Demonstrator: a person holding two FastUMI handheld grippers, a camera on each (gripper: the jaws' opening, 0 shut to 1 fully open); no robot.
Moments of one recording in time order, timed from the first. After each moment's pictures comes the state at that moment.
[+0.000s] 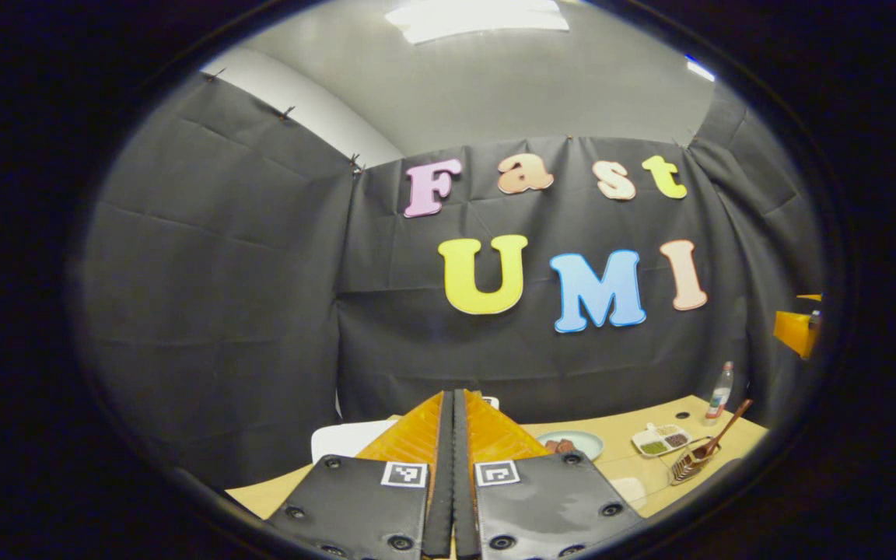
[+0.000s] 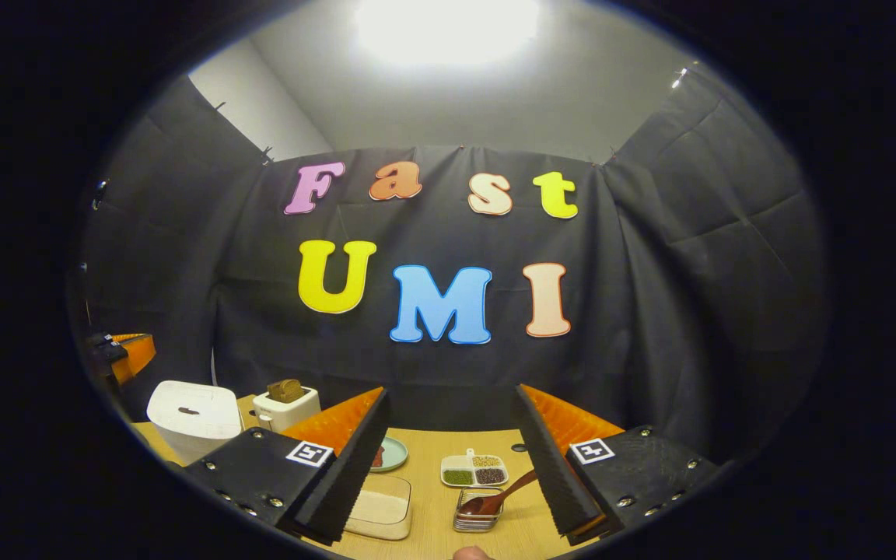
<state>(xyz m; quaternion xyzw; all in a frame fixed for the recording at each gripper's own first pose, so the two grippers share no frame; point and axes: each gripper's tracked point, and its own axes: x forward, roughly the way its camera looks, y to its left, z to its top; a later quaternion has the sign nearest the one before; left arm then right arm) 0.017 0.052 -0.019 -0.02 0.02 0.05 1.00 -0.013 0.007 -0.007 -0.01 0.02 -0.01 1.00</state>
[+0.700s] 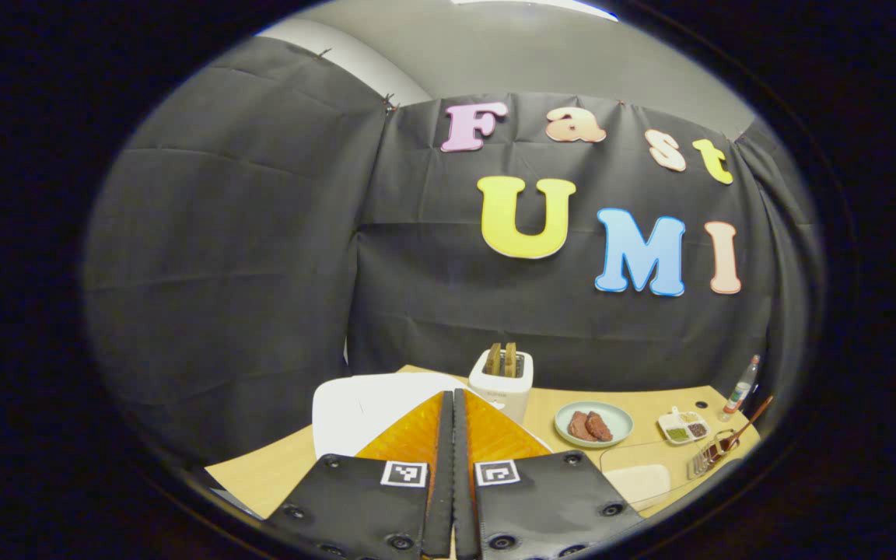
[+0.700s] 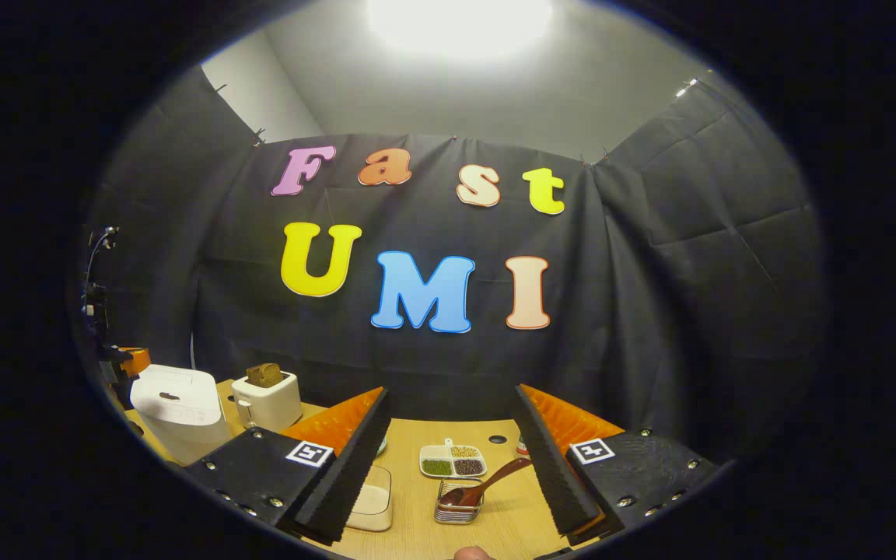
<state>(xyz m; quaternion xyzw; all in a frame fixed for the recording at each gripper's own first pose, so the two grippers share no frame) 0.071 0.109 -0.129 -0.08 0.13 0.07 0.99 -0.020 -0.002 -0.021 -0.04 0.04 -0.05 1.00</state>
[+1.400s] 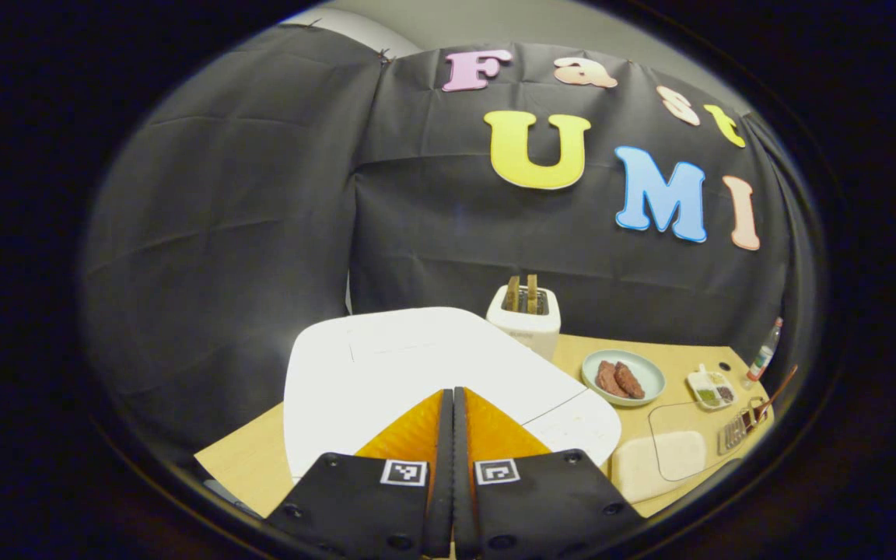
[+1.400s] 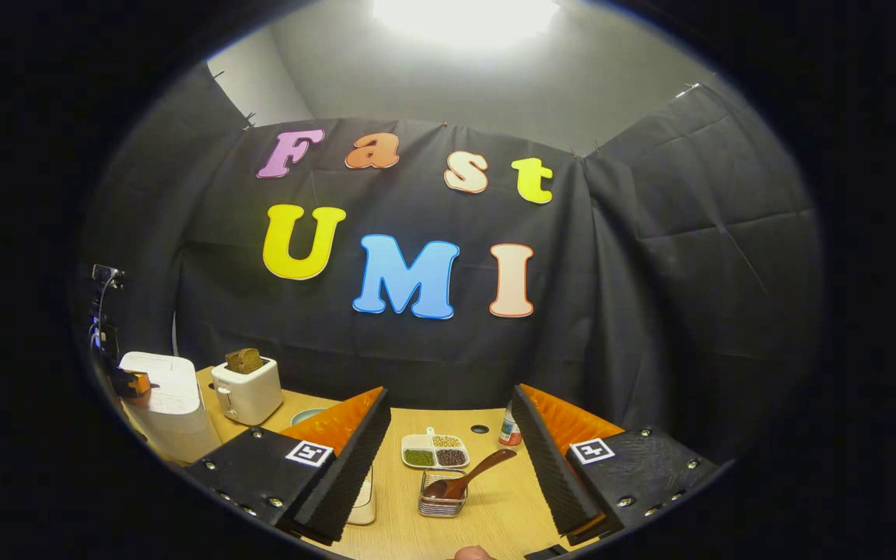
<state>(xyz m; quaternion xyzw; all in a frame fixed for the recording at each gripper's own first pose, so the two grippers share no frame) 0.095 0.115 -0.213 -0.06 0.22 0.07 0.97 -0.015 -0.010 -0.033 -0.05 0.06 -0.08 0.99</state>
